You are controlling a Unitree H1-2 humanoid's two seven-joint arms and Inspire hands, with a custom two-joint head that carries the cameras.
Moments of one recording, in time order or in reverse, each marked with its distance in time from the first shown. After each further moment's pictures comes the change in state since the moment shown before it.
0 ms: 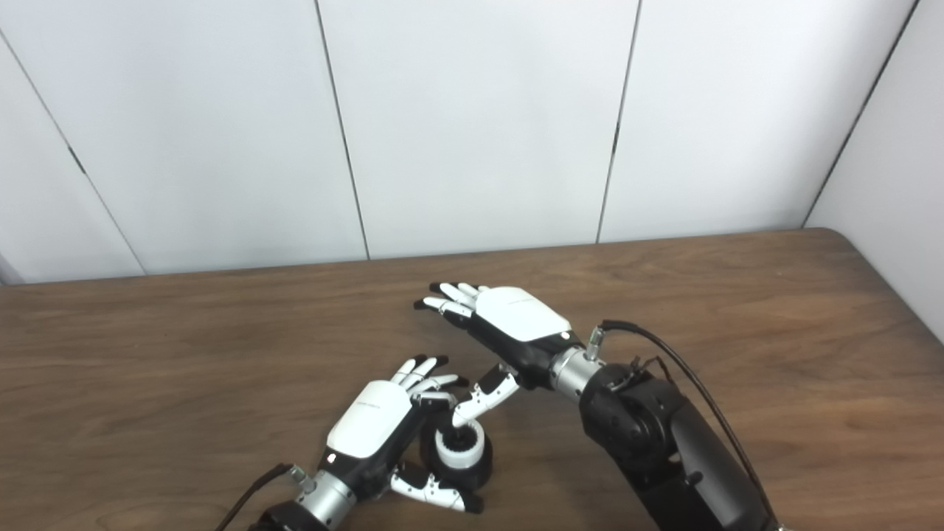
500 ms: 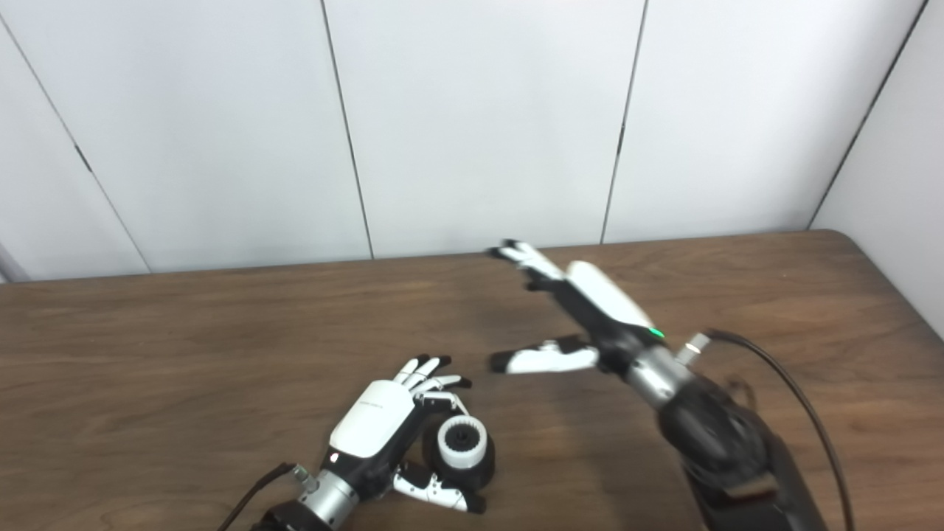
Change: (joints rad) left arm -0.003 -0.004 0.001 0.012 0.012 -0.001 0.016; right arm 0.201 -0.004 -0.316 -0.081 0.353 -0.033 -0.114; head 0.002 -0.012
